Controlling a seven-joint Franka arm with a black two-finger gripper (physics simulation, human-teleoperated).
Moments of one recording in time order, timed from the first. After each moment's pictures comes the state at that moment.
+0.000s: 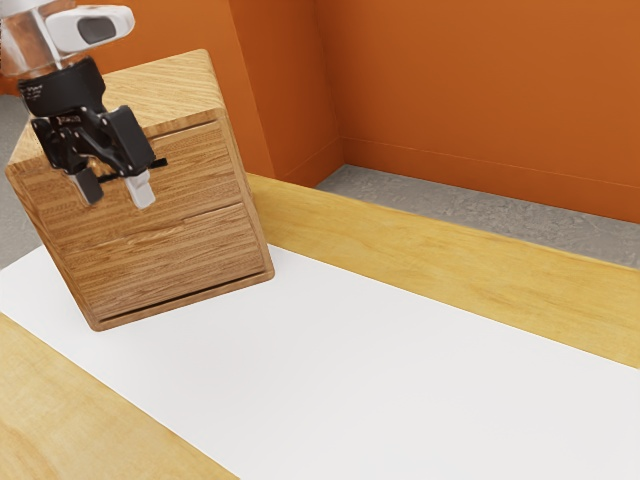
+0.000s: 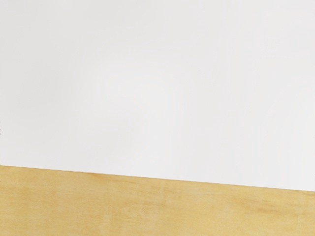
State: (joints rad) arm -0.26 -0.12 0.42 -1.29 -0.07 1.18 0.03
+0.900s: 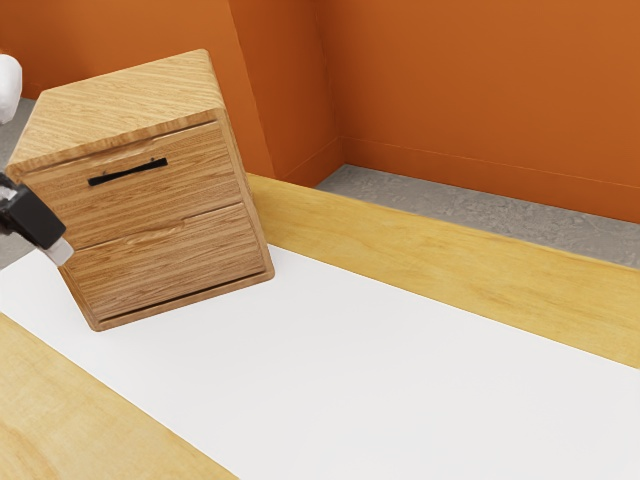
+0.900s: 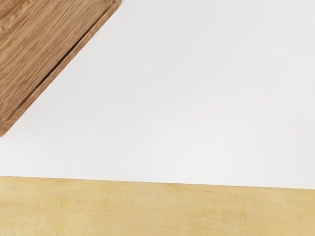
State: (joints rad) arm -0.04 -0.65 0.11 -1.91 0.23 1.56 0.07
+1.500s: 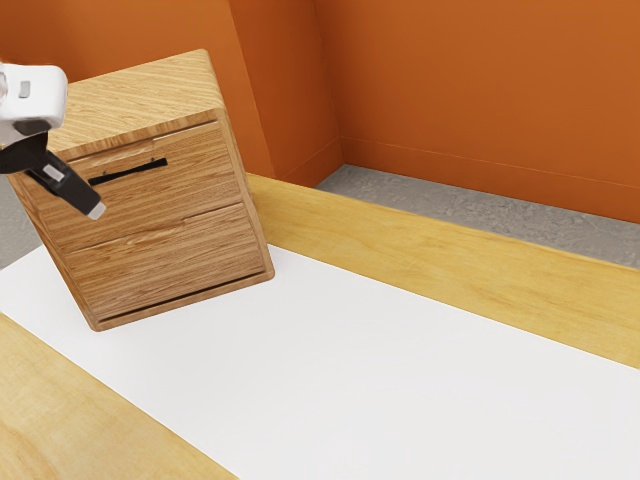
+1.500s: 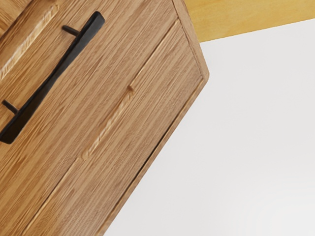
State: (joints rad) arm -0.05 -0.50 0.28 -1.95 0.36 1.95 0.27
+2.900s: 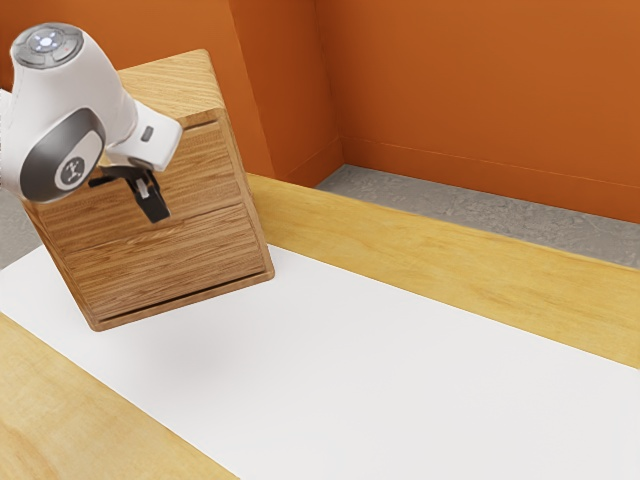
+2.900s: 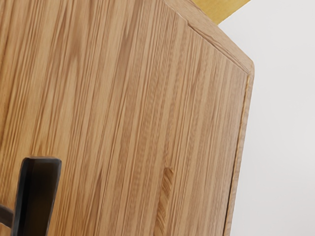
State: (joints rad) arm -0.08 -0.10 0.38 -1.80 0.42 2.19 0.64
